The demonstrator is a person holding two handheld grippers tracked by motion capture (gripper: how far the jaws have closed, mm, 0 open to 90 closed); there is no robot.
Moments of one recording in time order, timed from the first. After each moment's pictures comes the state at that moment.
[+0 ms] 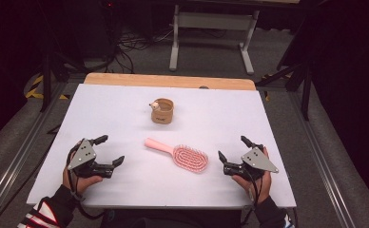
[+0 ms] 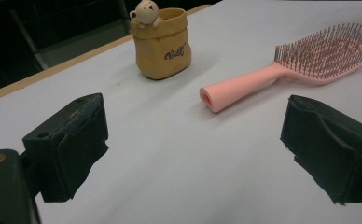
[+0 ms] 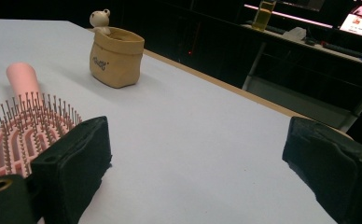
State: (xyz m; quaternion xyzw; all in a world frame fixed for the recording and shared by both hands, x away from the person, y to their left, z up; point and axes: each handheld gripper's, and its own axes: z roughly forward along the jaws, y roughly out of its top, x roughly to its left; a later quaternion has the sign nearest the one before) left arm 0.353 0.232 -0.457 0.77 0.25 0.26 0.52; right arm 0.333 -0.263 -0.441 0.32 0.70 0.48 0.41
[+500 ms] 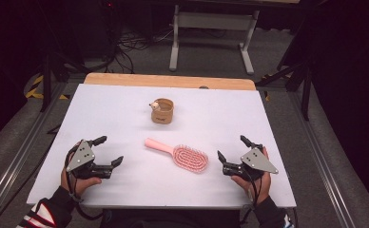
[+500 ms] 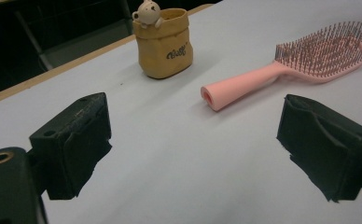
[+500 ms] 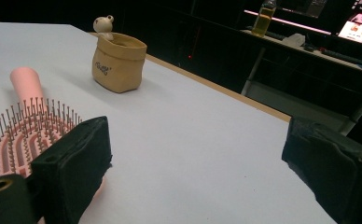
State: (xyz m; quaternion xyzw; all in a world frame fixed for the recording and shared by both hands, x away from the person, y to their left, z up) left arm 0.350 0.233 -0.455 0.77 0.25 0.26 0.52; right arm 0.331 -0.259 -0.437 0.32 0.70 0.49 0.41
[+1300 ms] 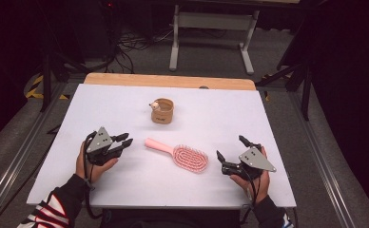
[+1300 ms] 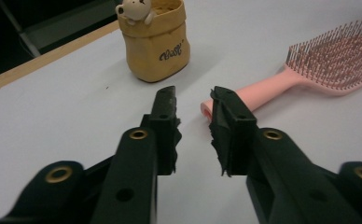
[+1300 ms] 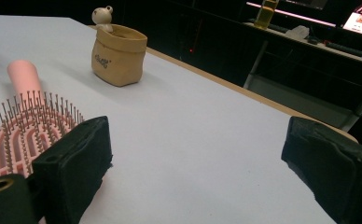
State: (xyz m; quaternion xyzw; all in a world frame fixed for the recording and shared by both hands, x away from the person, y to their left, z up) left arm 0.392 0.192 -0.439 0.80 0.26 0.23 0.48; right arm 0.335 -0.257 -0.441 0.32 0.71 0.48 0.40
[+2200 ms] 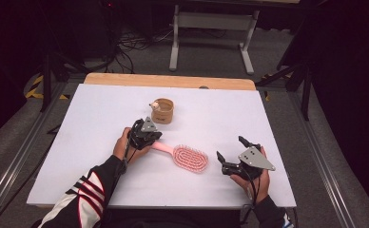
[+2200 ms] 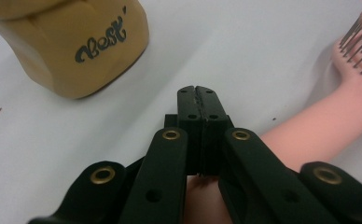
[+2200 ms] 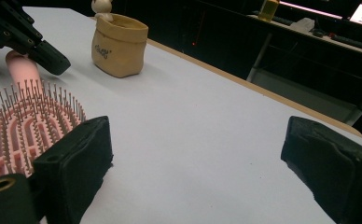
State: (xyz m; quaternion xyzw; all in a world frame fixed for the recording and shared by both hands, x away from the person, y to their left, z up) left arm 0.459 0.095 -0.465 0.88 0.25 0.17 0.37; right arm 0.338 -0.259 -0.445 0.32 0.72 0.47 0.40
